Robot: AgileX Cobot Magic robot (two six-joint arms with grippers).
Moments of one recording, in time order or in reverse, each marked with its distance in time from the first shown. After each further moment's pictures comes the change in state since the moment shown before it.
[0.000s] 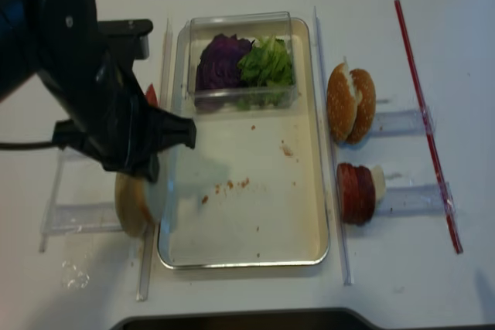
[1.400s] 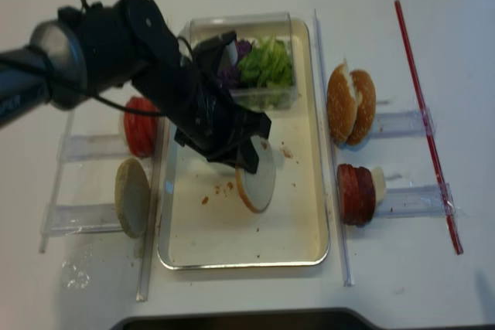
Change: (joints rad) left arm 0.000 0.335 -0.016 -0.628 -0.306 0.639; right arm 0.000 0.000 0.000 0.000 0.000 0.002
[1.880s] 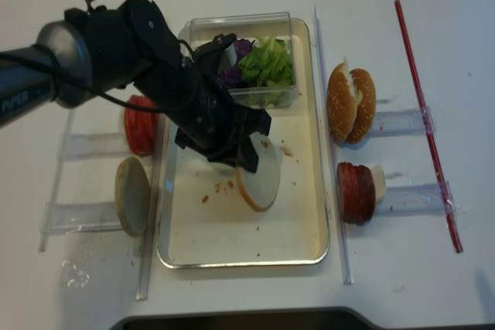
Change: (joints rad) left arm 0.013 0.021 0.000 -0.011 -0.004 -0.023; right arm 0.000 0.000 0.000 0.000 0.000 0.000
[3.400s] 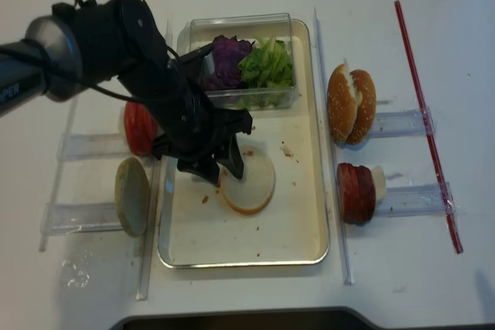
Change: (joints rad) left arm 0.044 0.002 -0.012 0.142 0.092 -0.204; right arm 0.000 0.000 0.000 0.000 0.000 -0.002
